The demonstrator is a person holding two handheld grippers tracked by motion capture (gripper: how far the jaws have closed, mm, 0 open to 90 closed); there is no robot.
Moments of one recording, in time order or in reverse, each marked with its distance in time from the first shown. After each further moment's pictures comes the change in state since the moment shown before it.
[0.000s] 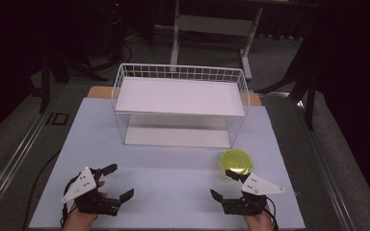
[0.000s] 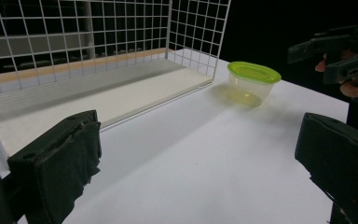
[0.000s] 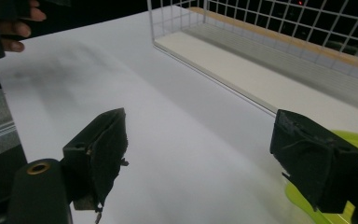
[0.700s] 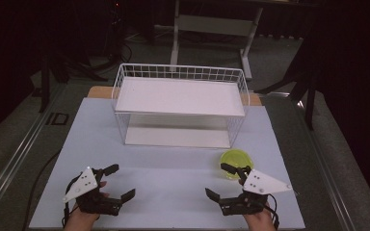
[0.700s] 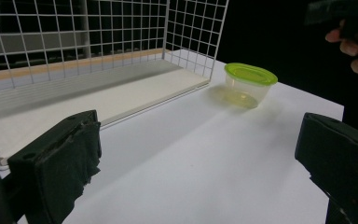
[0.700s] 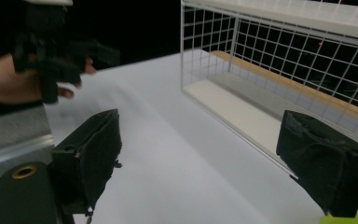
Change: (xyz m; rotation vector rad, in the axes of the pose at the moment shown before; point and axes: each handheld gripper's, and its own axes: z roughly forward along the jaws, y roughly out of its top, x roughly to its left) left arm -0.001 0.000 0.003 -0.004 -0.011 -0.012; right arm 0.014 0.045 -0.011 -0.116 0.092 -0.042
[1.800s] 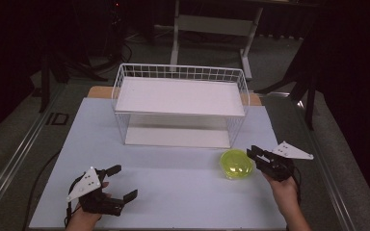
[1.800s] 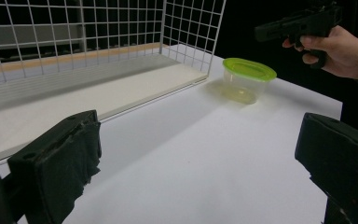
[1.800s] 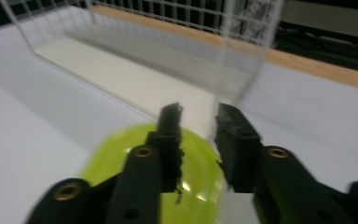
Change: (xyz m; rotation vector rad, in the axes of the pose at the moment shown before) left arm -0.001 -0.003 0.006 0.019 -0.010 -0.008; right arm -0.131 -0.044 -0.026 0.155 -0.352 0.149
